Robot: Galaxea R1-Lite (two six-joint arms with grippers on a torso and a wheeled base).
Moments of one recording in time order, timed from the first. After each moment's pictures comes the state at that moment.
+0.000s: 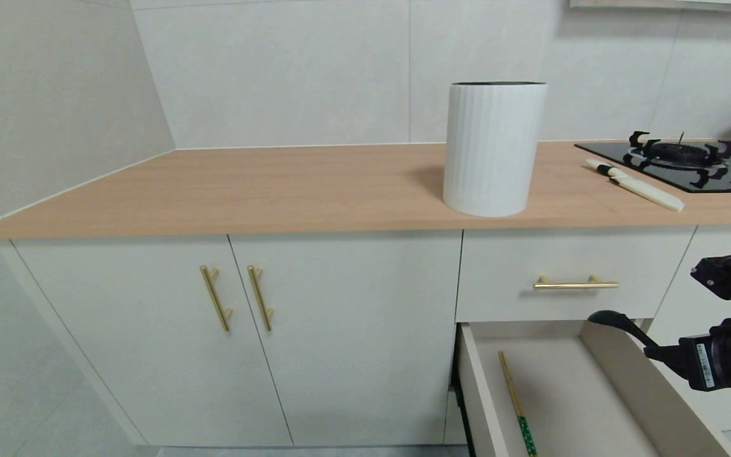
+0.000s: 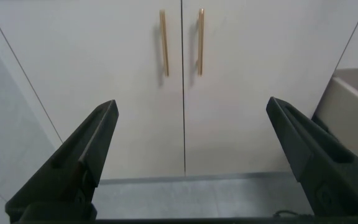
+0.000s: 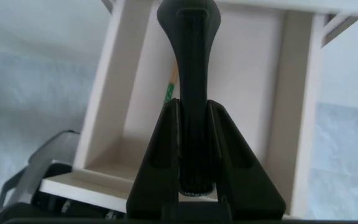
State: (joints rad) left arm 0.00 0.00 0.00 0.01 -0.03 0.01; right arm 0.03 1.40 -0.60 -0.05 0.17 -0.05
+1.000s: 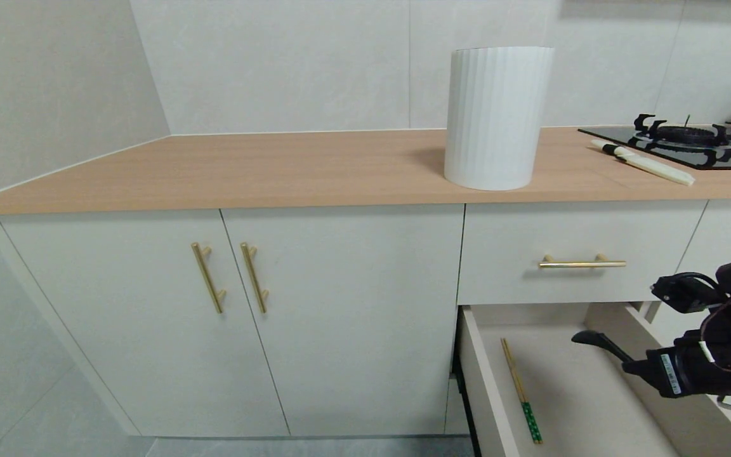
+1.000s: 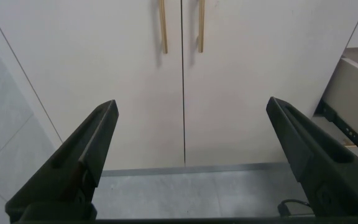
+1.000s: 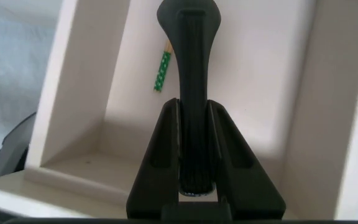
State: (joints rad) left arm 0.00 0.00 0.00 0.01 -0.03 0.01; right arm 0.05 1.58 -0.60 -0.12 0.16 -0.06
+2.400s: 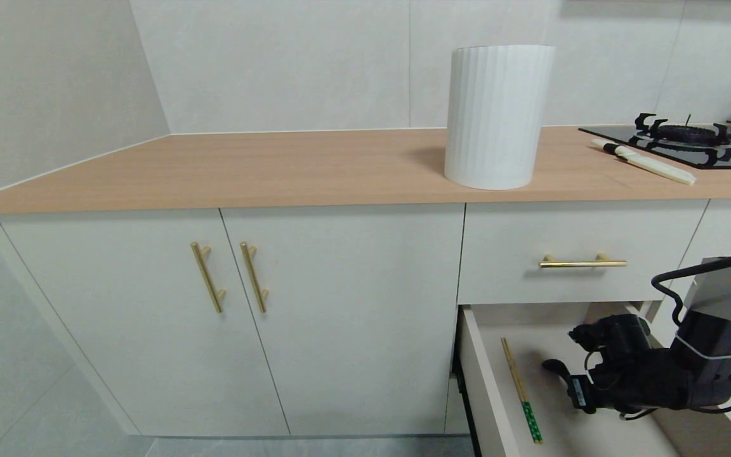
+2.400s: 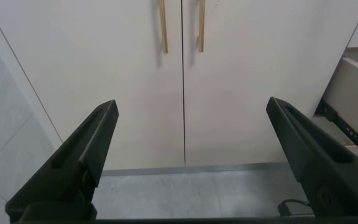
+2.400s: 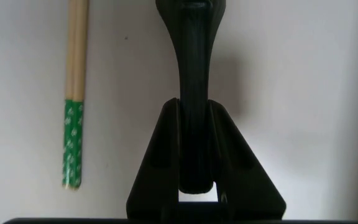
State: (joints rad) left arm 0.00 0.00 0.00 0.01 -0.03 0.01; right arm 0.05 2.35 -0.71 -0.64 0.01 0.02
